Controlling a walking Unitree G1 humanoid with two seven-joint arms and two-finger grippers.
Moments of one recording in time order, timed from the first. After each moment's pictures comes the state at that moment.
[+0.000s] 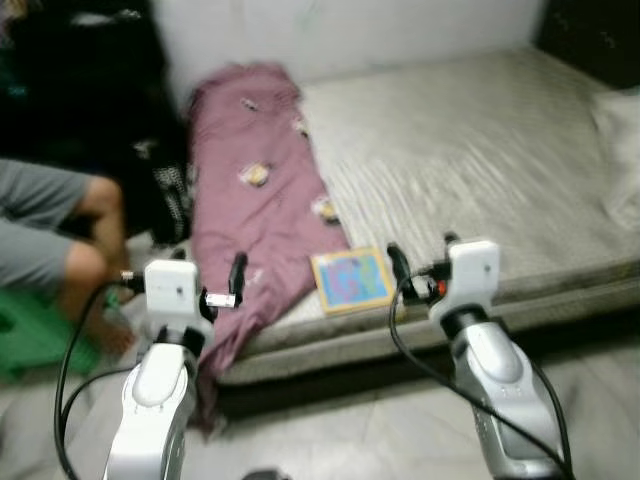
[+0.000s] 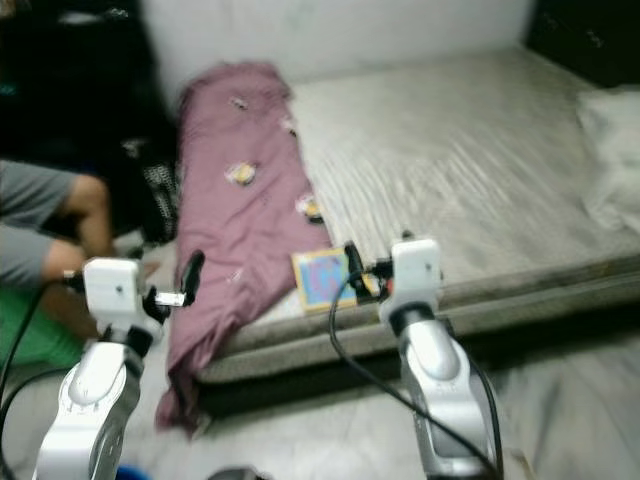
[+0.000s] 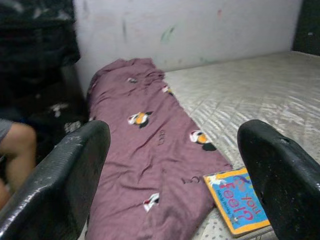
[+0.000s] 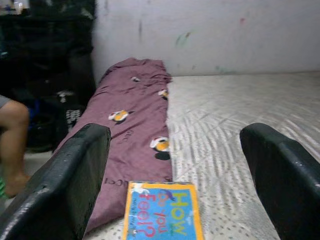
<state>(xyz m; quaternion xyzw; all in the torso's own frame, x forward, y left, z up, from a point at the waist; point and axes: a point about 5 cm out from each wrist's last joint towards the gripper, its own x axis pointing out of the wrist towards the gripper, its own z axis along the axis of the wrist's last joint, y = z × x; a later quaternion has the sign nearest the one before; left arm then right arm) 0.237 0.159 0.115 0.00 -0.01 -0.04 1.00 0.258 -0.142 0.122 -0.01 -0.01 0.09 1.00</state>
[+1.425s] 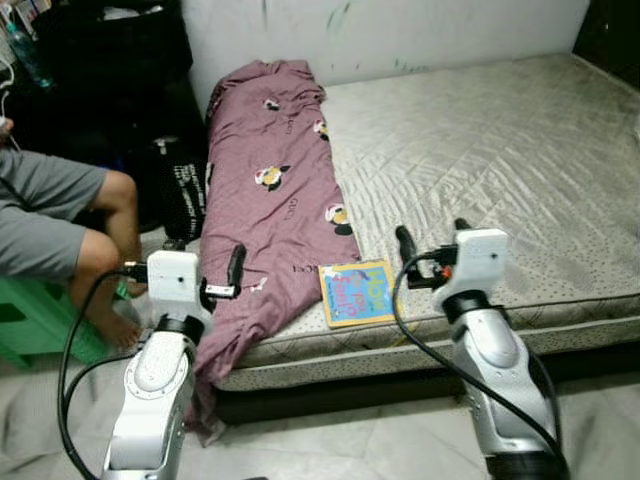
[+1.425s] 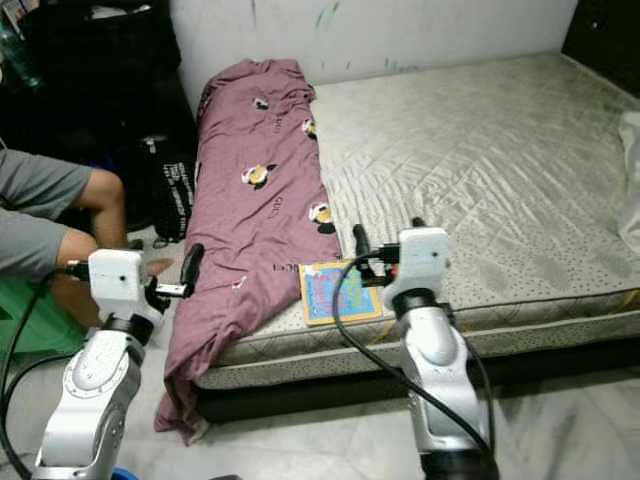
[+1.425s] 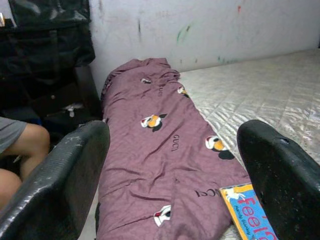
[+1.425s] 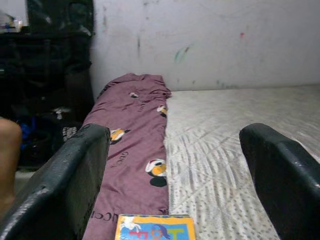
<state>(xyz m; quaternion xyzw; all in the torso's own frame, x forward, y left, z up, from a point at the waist) 0.247 0.163 0.109 0.01 0.00 -0.03 1.00 0.277 -0.143 0.126 -0.01 -0.03 0.08 1.00</state>
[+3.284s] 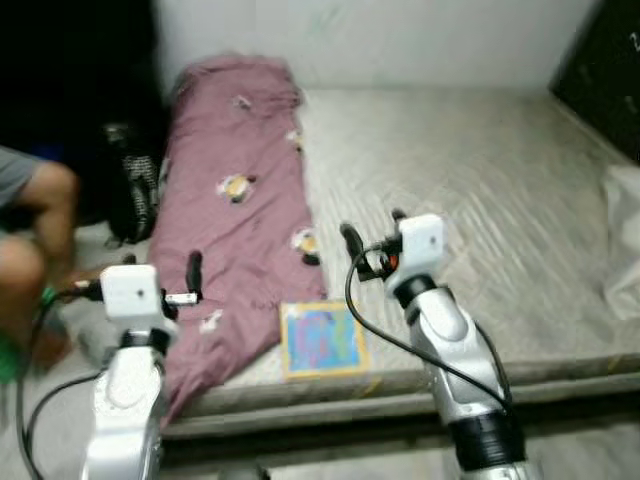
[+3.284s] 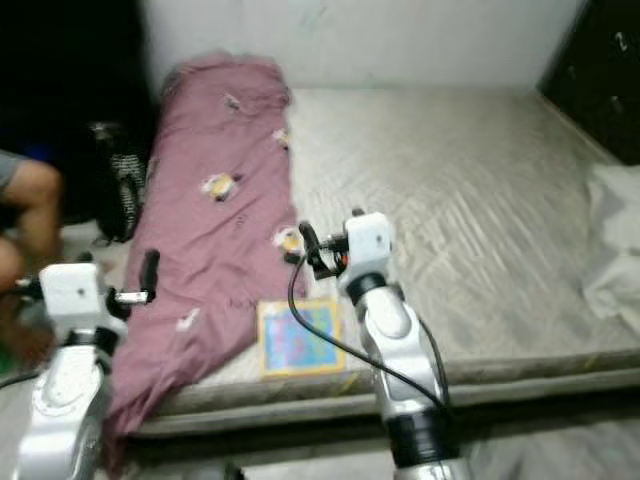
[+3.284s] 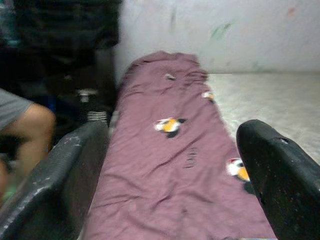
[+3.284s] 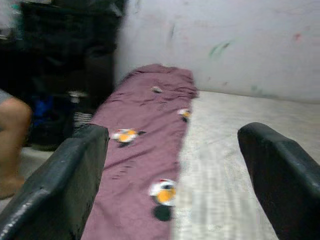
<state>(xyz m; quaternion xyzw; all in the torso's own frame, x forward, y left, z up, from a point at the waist) 0.240 0.185 0.104 0.01 -0.01 0.04 1.00 0.298 -0.110 0.122 0.00 -0.03 0.15 0.99</state>
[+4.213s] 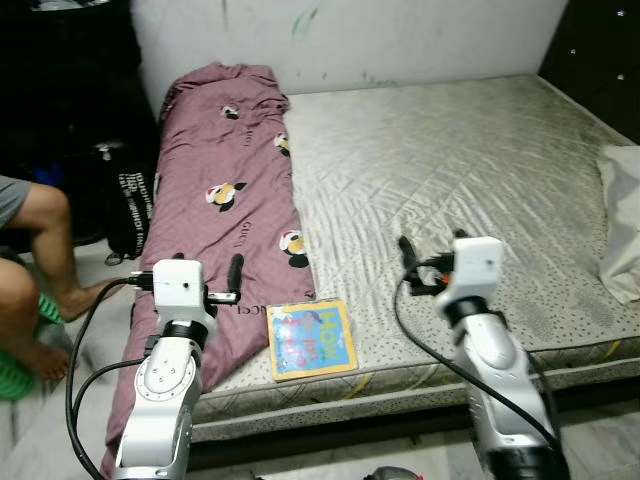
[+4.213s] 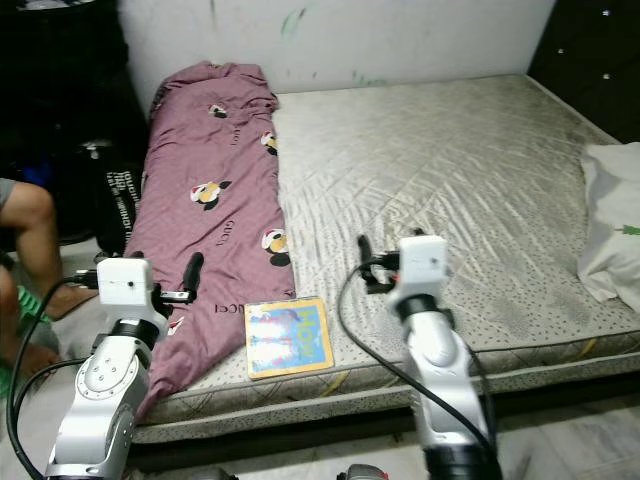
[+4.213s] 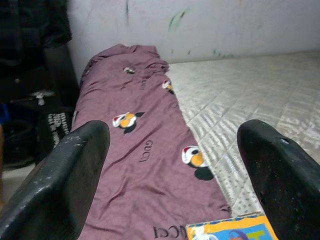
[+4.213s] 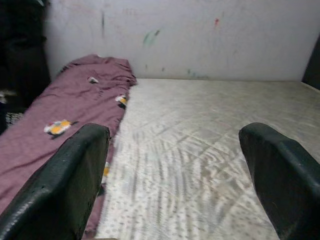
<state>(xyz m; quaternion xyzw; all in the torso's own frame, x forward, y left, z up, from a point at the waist) 0.254 0.161 0.097 0.01 0.01 -0.02 1.00 0.275 -0.163 0.109 -0.02 -0.01 0.05 1.00</state>
